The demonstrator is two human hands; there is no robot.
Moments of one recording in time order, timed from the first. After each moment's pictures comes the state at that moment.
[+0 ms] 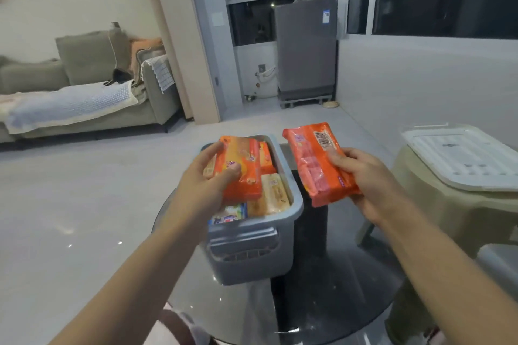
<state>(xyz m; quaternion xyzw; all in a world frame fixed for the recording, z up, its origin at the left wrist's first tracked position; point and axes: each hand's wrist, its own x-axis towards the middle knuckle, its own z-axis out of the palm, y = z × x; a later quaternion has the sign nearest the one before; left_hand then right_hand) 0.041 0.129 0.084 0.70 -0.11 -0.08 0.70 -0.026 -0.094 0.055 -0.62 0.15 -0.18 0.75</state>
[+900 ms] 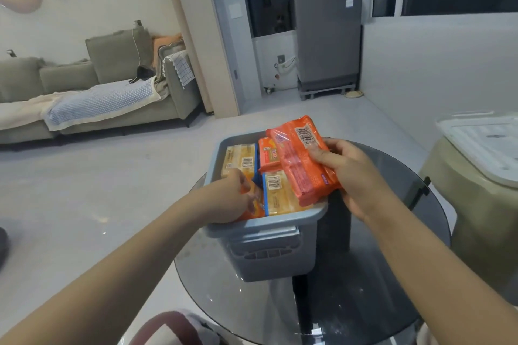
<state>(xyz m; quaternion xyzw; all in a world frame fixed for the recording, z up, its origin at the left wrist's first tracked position) 0.073 0.134 0.082 0.97 -0.18 -0.14 0.12 0.010 -0.053 0.052 -0.63 0.10 -0.17 0.75</state>
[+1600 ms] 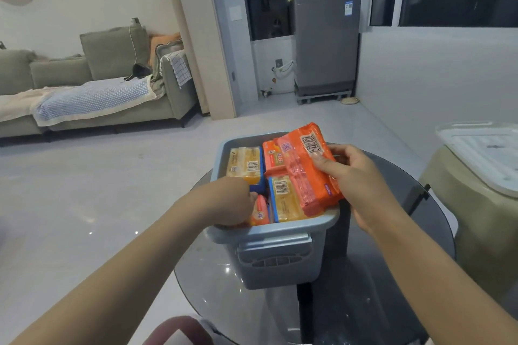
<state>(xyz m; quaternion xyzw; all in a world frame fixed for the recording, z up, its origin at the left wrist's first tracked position) 0.084 0.133 0.081 0.96 -0.24 -0.10 -0.05 0.006 -0.036 0.058 -0.68 0.14 -0.21 0.69</state>
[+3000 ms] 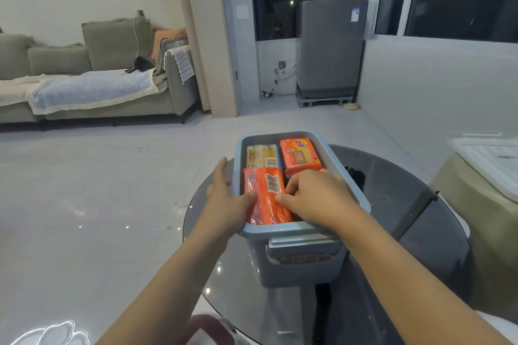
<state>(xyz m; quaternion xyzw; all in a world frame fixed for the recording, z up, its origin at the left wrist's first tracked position) 0.087 0.176 0.039 0.80 -0.05 -0.09 0.59 0.047 0.030 0.049 -0.97 0.13 -0.04 0.20</state>
